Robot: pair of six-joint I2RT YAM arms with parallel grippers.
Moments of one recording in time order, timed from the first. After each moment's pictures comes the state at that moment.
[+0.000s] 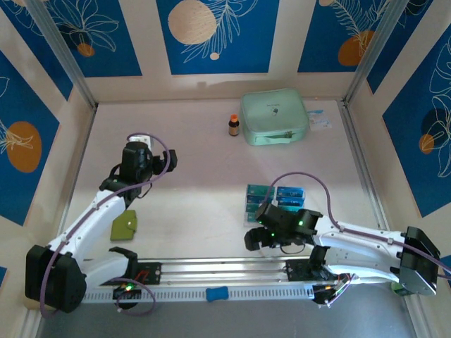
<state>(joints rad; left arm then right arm) -0.32 1.10 0.77 -0.26 -0.12 -0.37 1.07 0.96 0.51 -0.75 -0.06 0.88</state>
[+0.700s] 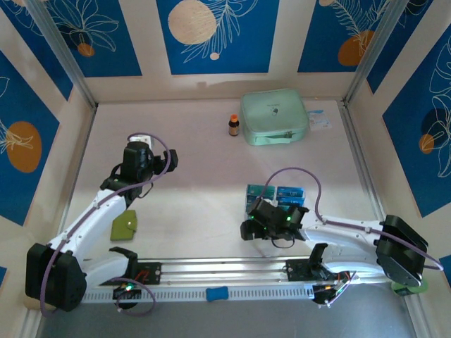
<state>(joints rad) -0.33 1.10 0.77 -0.26 -0.12 -0.40 1.02 1.13 0.50 -0.57 0.07 0.89</state>
